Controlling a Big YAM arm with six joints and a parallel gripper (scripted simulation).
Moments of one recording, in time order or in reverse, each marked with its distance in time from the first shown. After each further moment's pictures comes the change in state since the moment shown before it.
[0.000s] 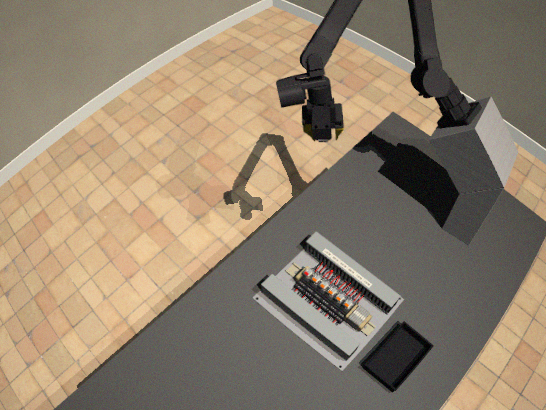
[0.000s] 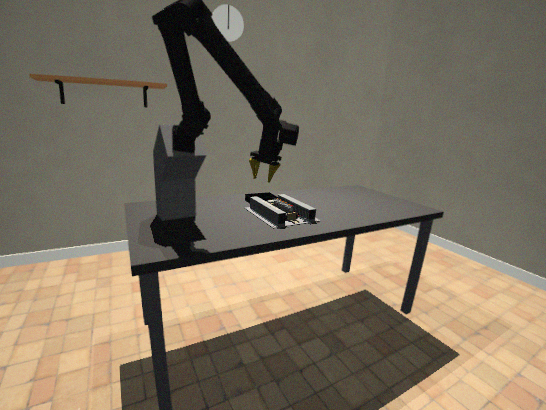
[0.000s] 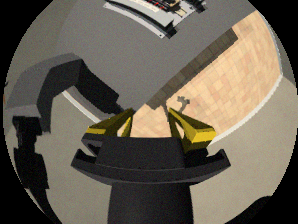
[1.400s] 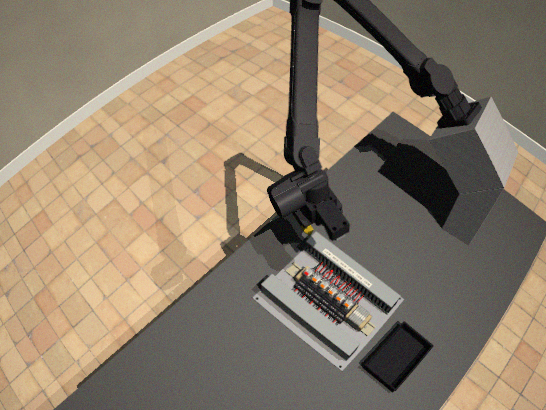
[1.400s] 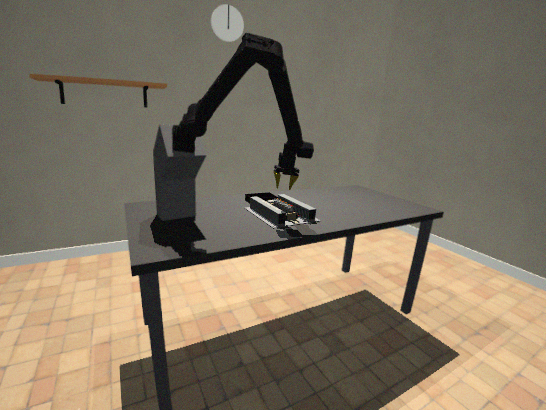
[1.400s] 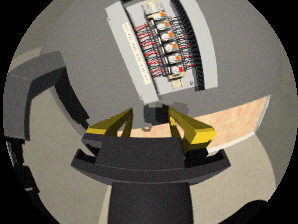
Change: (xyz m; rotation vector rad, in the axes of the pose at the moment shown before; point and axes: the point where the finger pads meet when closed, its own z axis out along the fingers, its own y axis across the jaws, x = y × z) arm -0.226 -0.027 0.074 0.035 0.026 -0.532
